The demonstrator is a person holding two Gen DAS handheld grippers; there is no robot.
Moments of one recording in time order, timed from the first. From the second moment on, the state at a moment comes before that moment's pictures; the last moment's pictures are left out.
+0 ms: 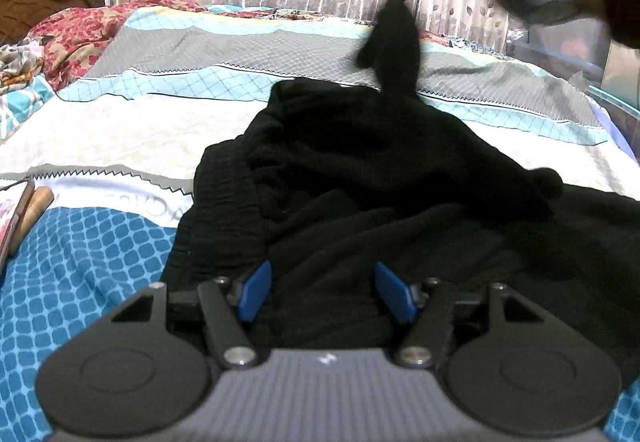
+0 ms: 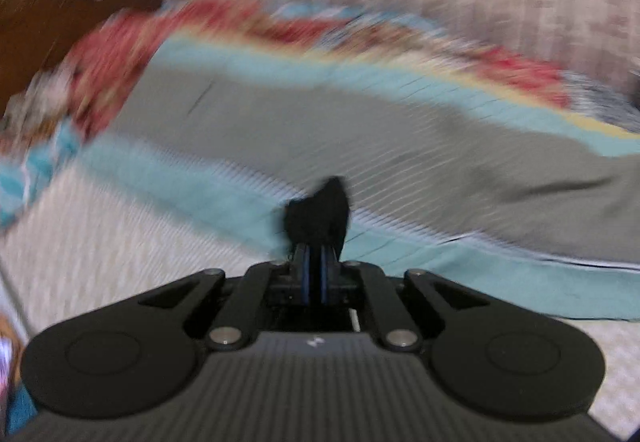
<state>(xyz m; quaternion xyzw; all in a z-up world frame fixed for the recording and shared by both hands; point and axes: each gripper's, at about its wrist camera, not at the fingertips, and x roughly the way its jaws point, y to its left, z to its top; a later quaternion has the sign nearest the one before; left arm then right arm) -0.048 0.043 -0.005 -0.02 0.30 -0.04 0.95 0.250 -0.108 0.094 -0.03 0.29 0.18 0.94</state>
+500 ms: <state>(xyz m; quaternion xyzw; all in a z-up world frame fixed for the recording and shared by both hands) -0.050 0.036 0.024 0.00 0.33 -0.07 0.94 0.175 -0.434 0.106 0.21 0.21 -0.10 0.95</state>
